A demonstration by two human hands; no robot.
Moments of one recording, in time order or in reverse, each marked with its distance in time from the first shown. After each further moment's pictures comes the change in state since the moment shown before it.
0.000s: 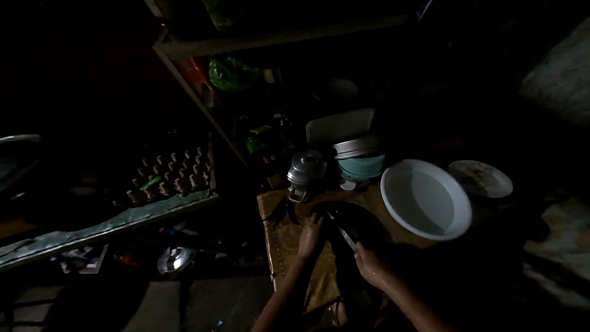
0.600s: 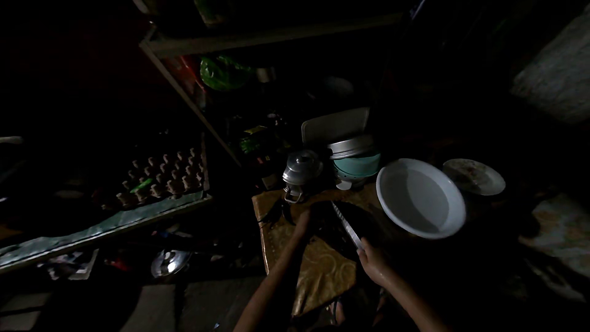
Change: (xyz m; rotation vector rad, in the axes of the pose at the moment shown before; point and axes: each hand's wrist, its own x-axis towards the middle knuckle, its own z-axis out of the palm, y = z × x) left_hand 0.032 0.017 -0.045 -0.269 -0.203 -0.139; right_hand -0.008 0.015 -0.009 0.126 0.081 -0.007
